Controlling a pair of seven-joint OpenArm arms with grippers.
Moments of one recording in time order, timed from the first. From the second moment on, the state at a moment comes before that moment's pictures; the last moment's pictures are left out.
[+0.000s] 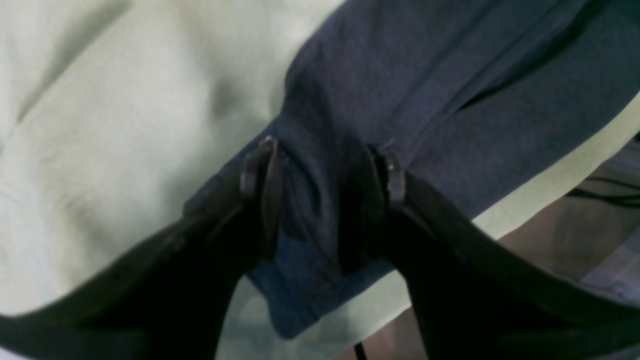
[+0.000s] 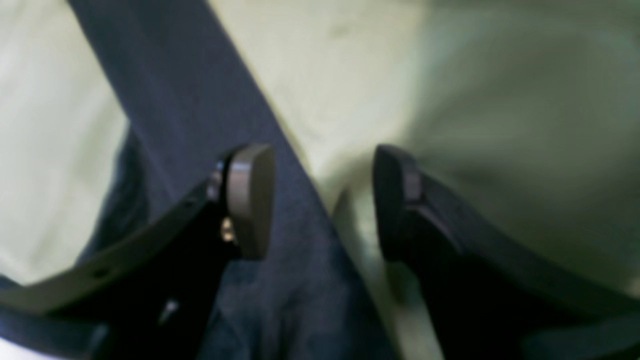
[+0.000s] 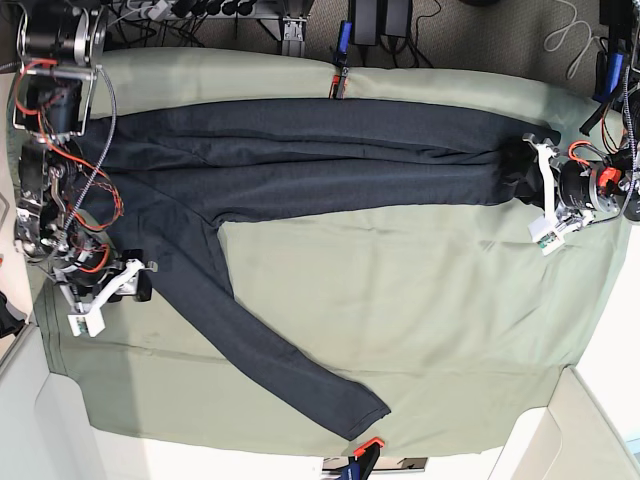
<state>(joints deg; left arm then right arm) 3.2 -50.1 4.8 85.4 -47.8 -38.4 55.6 22.3 15.4 5.0 61.6 20.8 22.1 -42.9</state>
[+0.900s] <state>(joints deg) 3.1 -49.8 4.8 85.4 -47.6 -38.4 55.6 24.4 7.8 -0.7 58.7 24.6 26.2 -51.3</state>
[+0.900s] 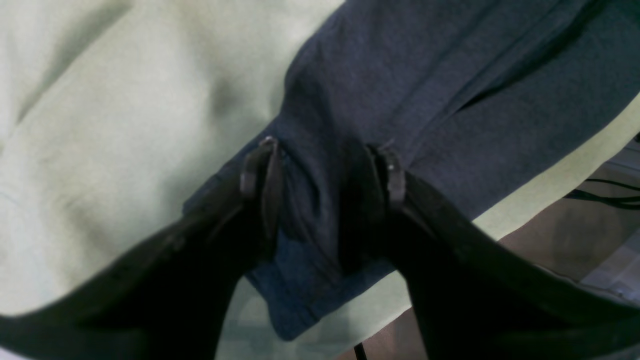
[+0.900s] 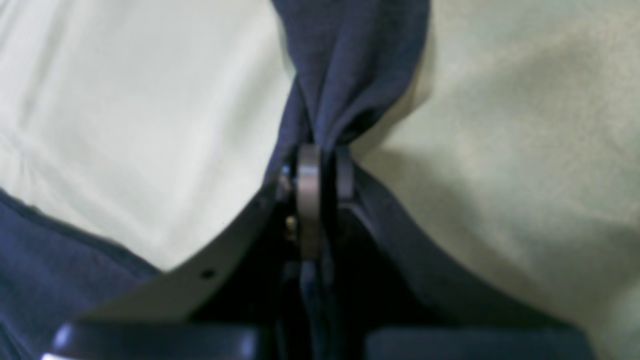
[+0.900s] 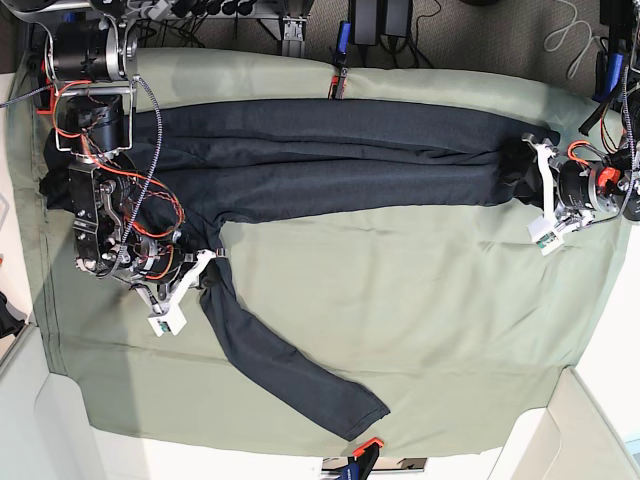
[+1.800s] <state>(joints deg) -2.9 -36.1 4.7 92.9 -49.5 -38.3 53.8 -11.0 8.6 -3.4 104.3 39.0 32.1 -66.0</state>
